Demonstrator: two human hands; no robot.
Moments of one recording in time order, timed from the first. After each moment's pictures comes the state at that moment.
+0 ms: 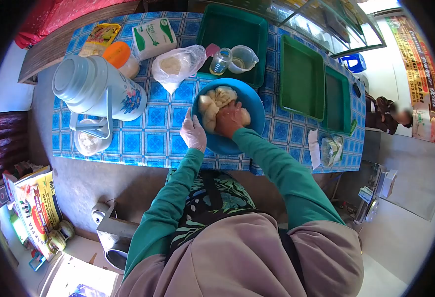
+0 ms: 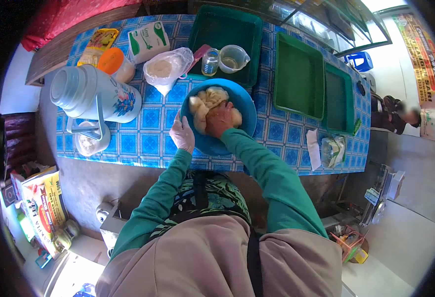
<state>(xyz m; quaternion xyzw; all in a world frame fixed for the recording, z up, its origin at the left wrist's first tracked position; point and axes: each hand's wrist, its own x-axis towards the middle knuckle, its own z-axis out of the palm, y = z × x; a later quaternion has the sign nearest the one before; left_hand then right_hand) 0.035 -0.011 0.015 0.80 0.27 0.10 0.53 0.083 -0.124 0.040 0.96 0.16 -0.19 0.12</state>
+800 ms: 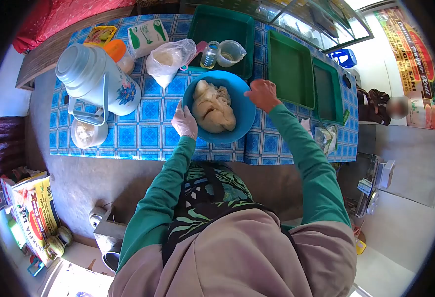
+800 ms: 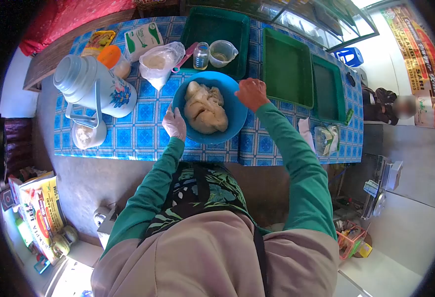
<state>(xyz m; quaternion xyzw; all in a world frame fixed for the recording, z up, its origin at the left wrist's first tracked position) 0.031 -0.009 0.014 0.78 0.25 0.13 0.55 0.109 -0.241 0.113 0.99 0.14 -0.05 0.03</state>
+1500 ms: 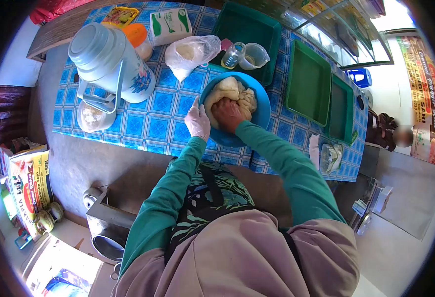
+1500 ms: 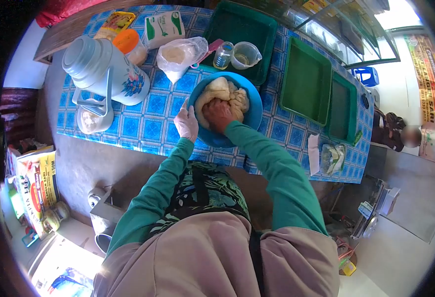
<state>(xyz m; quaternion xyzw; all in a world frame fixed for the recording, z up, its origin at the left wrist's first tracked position) 0.030 -0.007 0.013 0.81 0.25 0.12 0.51 0.071 -0.124 0.005 0.92 0.38 -0.07 0.11</state>
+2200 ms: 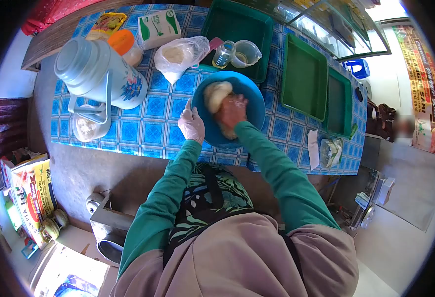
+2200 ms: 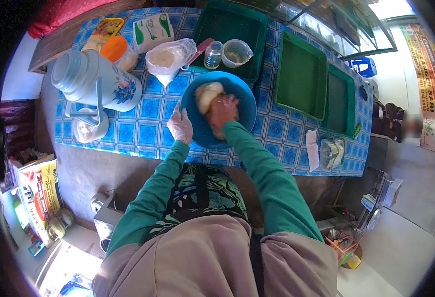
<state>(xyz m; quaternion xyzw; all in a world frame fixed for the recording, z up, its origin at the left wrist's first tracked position) 0.032 -0.009 0.010 0.85 0.24 0.12 0.45 0.085 -0.137 0.034 0.99 0.08 -0.14 0.00</state>
